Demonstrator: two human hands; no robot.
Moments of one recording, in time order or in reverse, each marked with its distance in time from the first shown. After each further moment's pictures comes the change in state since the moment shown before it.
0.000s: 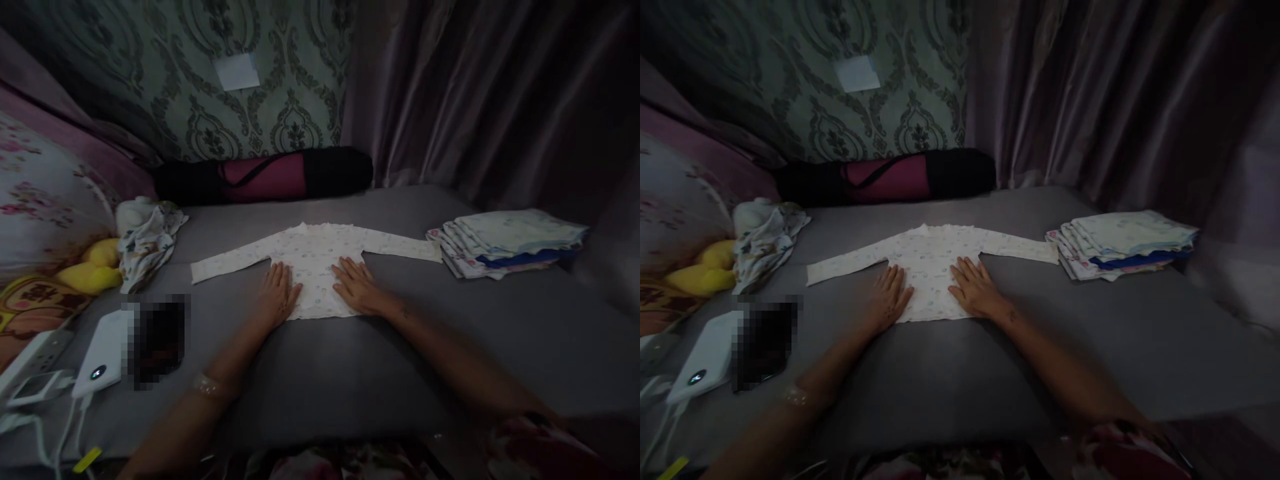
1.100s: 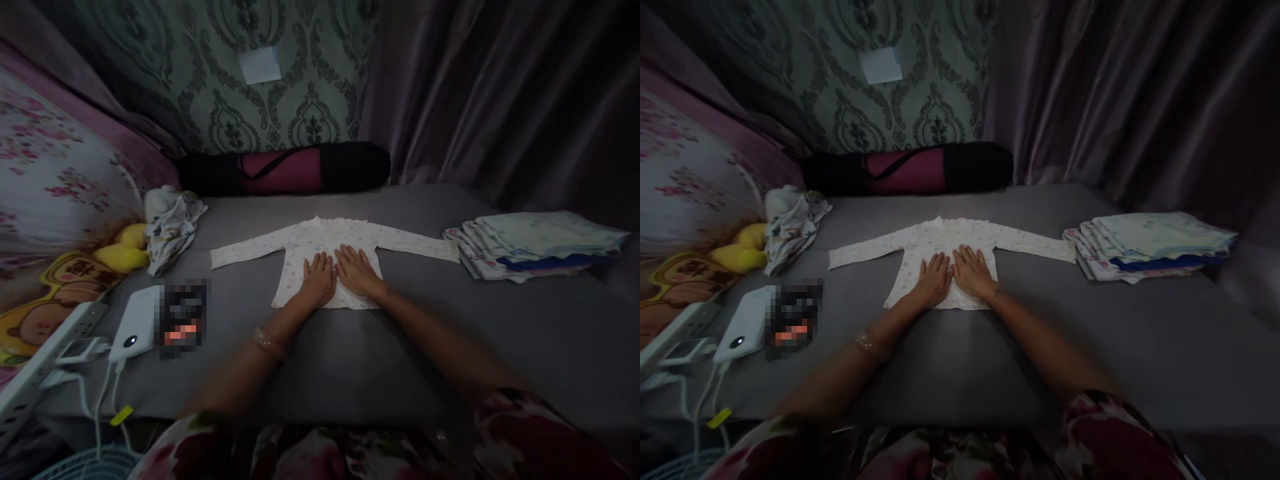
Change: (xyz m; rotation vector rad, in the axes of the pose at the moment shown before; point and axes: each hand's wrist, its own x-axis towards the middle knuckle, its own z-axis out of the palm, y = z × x) left_hand 0.029 0.077 -0.004 -0.068 -0.107 -0.013; right_hand 0.051 -0.021 0.011 -0.057 0.053 0.126
